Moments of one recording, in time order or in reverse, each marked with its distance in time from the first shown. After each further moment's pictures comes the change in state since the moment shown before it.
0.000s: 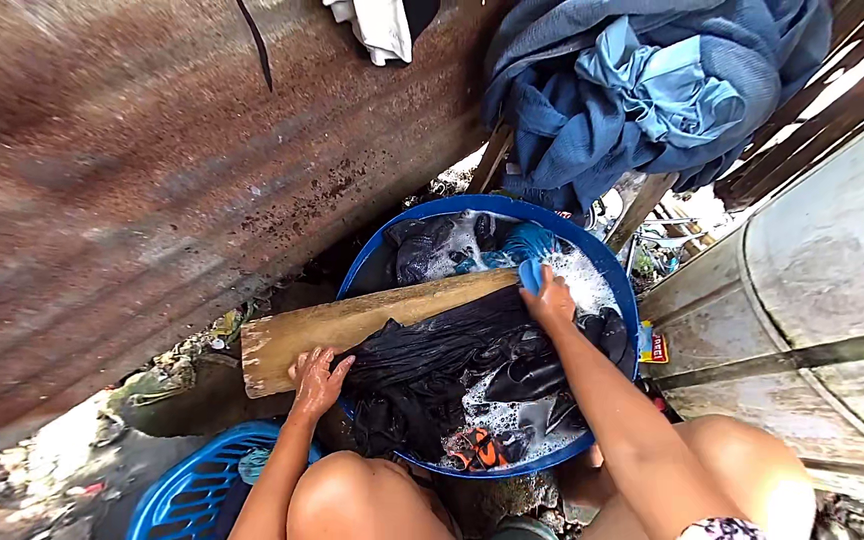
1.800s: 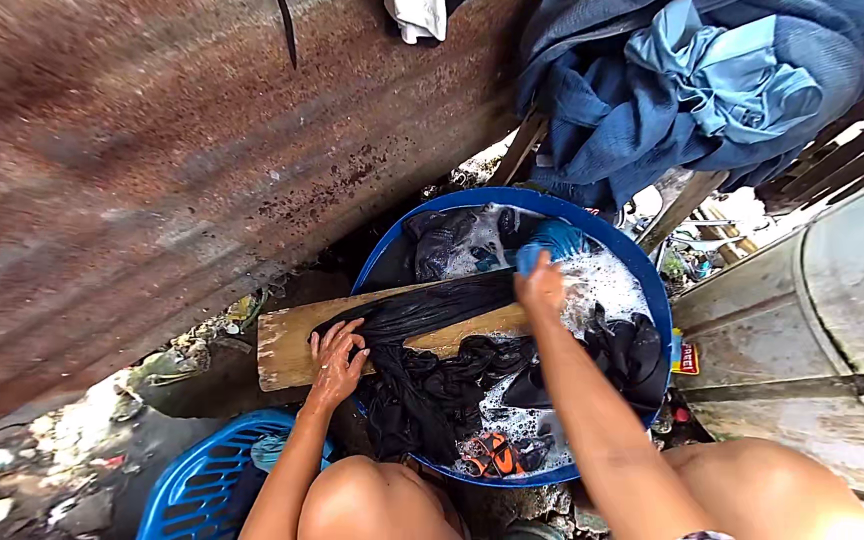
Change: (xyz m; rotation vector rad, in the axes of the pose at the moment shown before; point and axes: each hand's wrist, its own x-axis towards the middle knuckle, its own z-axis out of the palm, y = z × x) left_hand 0.017 -0.021 0.016 -0.057 0.094 0.245; right_hand 0.005 -0.068 0.030 0.004 0.048 0.047
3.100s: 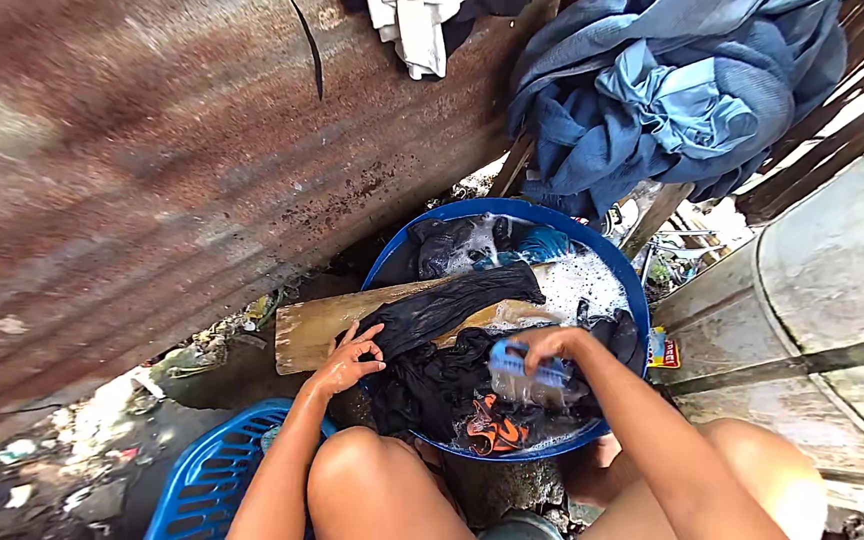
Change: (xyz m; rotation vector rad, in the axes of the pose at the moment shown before) left_hand -0.001 0.040 -0.044 -0.119 -0.473 -0.186; right_hand -0.067 0.054 -0.059 0.043 -1.166 -0.406
